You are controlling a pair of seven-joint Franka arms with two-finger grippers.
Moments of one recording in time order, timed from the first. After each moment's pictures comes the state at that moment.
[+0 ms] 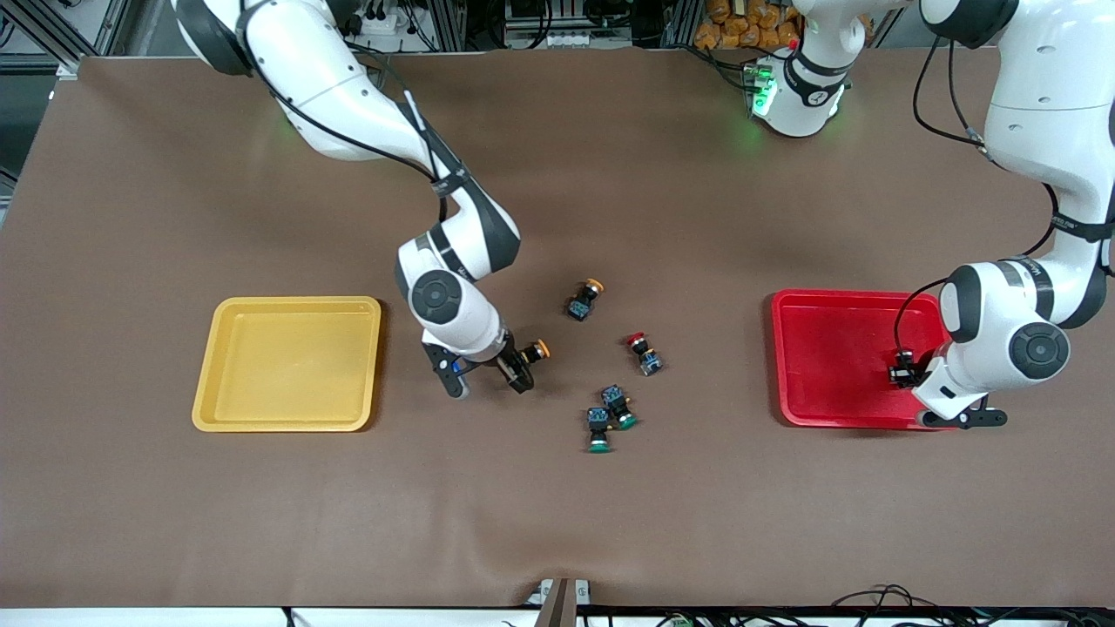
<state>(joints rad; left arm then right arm) 0.13 0.66 0.00 -1.76 0.18 2.31 0.00 0.59 0.81 0.02 -1.50 0.18 2.40 1.50</state>
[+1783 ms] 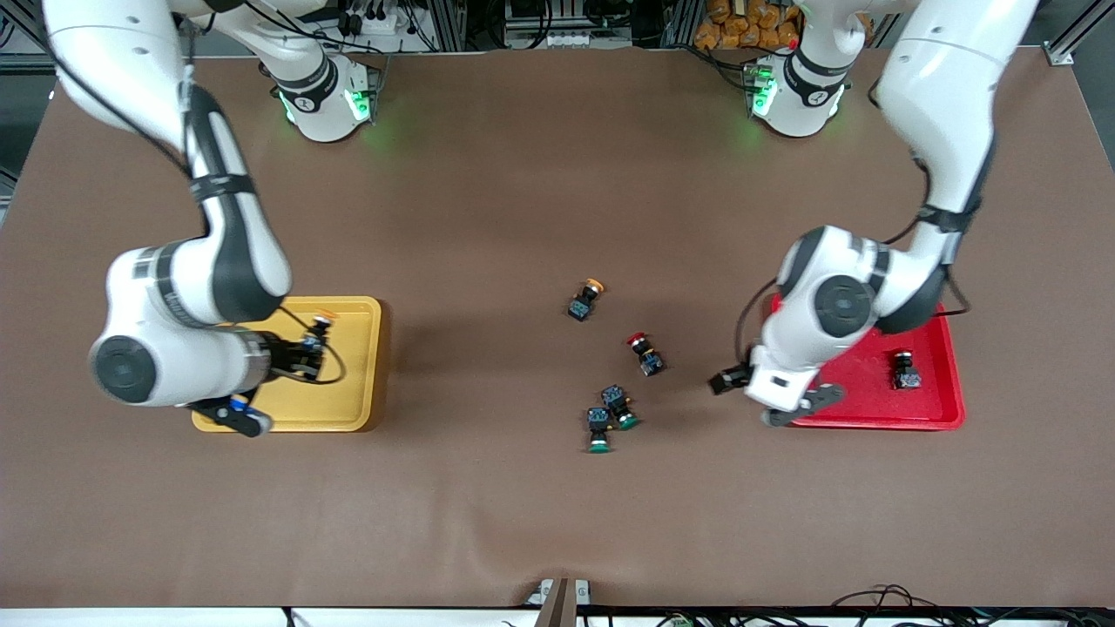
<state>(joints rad) -0.10 0.60 -0.32 -1.68 0.18 2.28 -0.89 0.14 0.56 -0.06 -1.46 0.12 1.70 0.40</state>
